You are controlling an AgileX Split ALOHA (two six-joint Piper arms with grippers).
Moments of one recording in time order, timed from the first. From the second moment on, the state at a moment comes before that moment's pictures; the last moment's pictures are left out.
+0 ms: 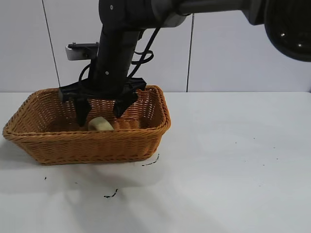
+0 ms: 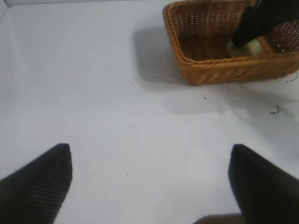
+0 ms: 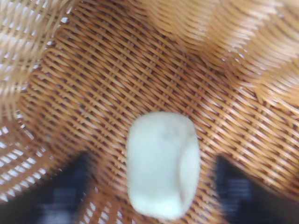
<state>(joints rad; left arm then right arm) -0.06 0.00 -0.50 0.04 1.06 0.03 0.66 2.31 -2.24 0.01 1.08 0.05</state>
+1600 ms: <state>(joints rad) -0.06 0.00 -0.50 0.04 1.06 0.03 0.04 1.65 -1.59 0.03 1.21 0.03</state>
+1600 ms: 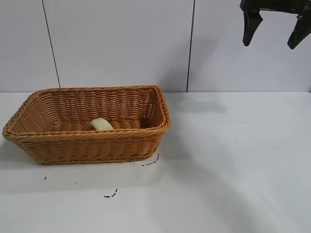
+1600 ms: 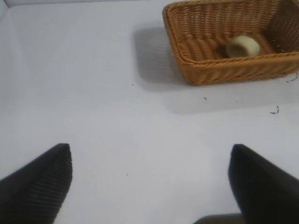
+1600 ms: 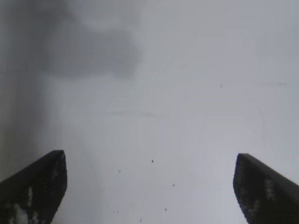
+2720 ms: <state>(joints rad) -0.06 0.00 -0.50 0.04 1.06 0.03 0.04 0.06 -0.49 0.02 1.02 0.04</state>
